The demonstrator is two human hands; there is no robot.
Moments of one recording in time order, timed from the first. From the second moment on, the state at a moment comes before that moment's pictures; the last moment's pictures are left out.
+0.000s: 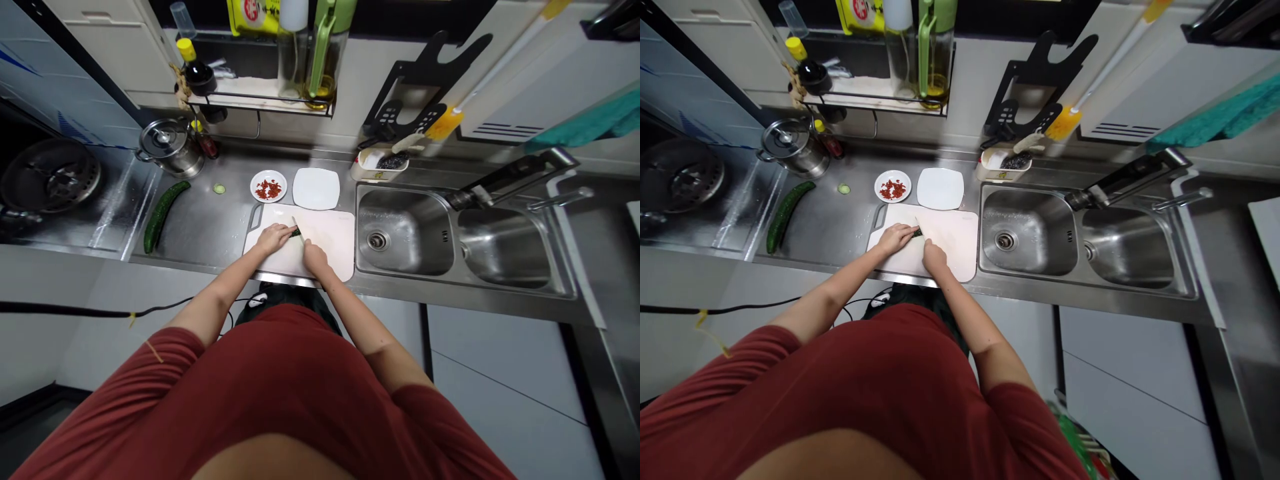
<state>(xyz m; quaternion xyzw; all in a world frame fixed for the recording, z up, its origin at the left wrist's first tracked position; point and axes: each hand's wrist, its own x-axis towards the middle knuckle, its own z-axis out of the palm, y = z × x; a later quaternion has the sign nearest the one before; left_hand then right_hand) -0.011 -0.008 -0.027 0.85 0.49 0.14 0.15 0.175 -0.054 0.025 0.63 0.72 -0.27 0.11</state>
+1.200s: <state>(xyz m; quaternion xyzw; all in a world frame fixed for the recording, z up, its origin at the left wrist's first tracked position) -0.013 -0.006 -0.027 0.84 0.49 0.14 0.16 0.191 -0.082 0.025 0.63 0.71 -0.28 0.11</state>
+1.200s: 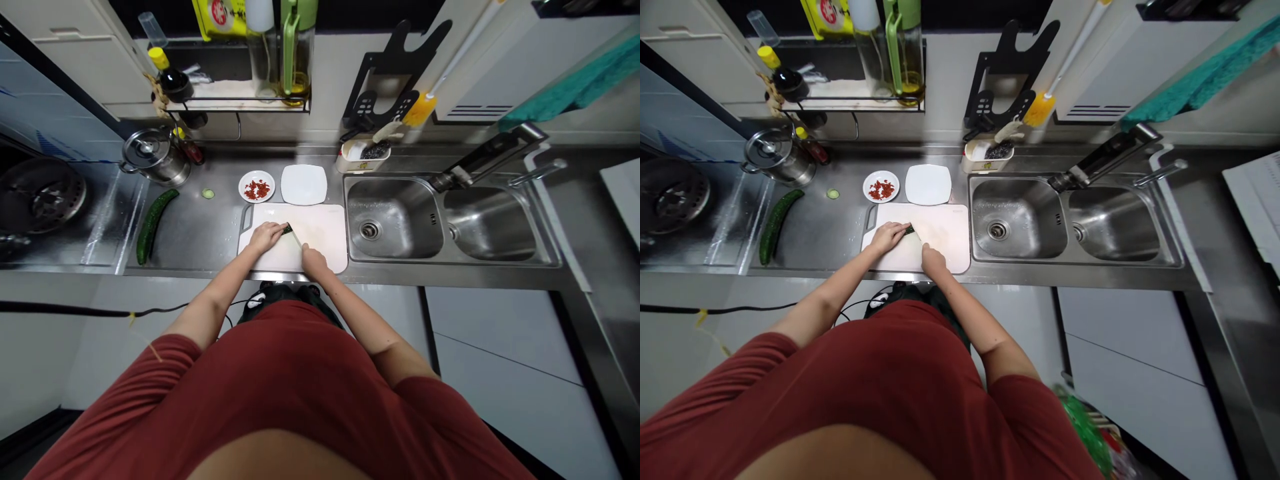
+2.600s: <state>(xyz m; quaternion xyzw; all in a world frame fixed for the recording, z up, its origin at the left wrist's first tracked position) 0.013 0.016 0.019 0.68 0.55 0.31 0.36 0.238 -0.090 0.031 0.65 0.76 -0.02 0.01</state>
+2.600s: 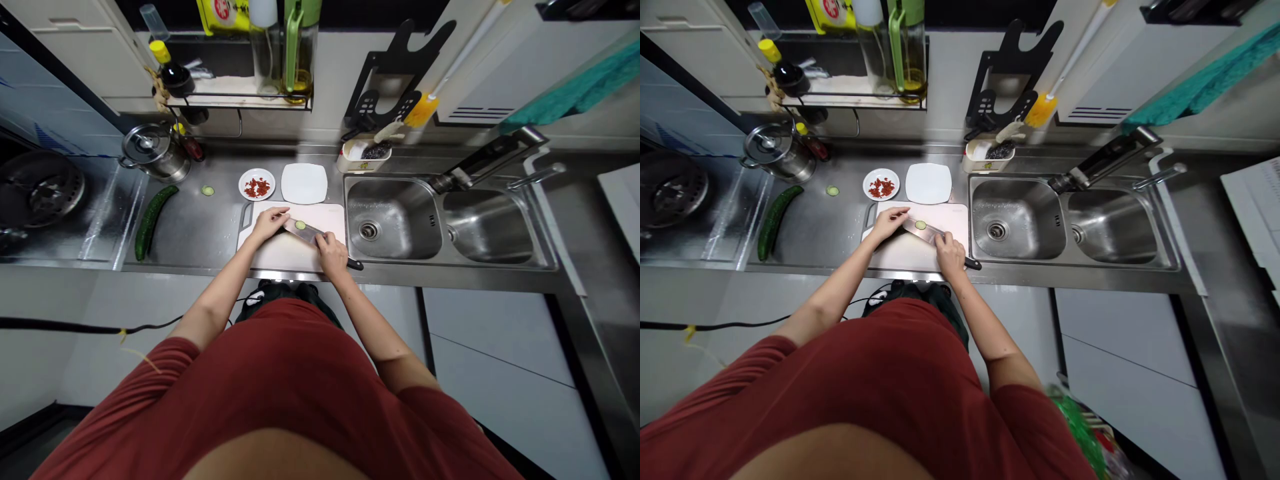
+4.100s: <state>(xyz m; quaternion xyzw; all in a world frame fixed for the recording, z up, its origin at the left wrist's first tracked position) -0.040 0.064 -0.022 0.55 0.79 0.21 0.18 0.264 -0.103 0.026 0.72 0.68 -0.13 0.01</state>
